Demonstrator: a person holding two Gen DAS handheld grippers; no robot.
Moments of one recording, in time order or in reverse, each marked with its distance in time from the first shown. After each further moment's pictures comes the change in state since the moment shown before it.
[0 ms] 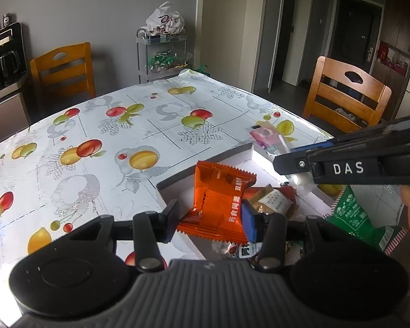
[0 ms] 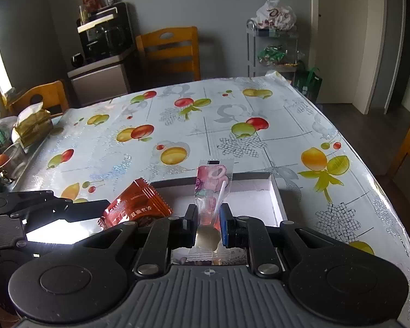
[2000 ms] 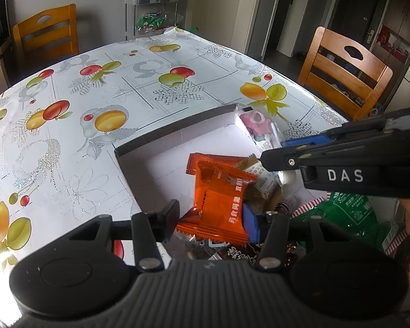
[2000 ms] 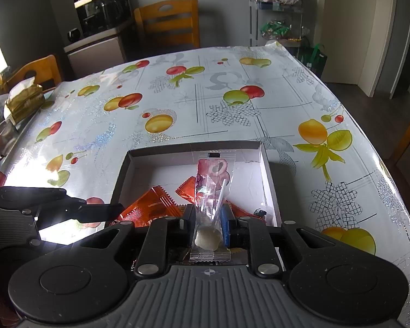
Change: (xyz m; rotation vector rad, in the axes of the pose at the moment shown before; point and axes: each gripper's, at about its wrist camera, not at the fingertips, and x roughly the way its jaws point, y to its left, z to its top) left arm 0.057 -0.020 -0.006 -0.042 0.165 -0.060; right arm 0.034 -0.026 -0.012 -0.025 0.116 0.010
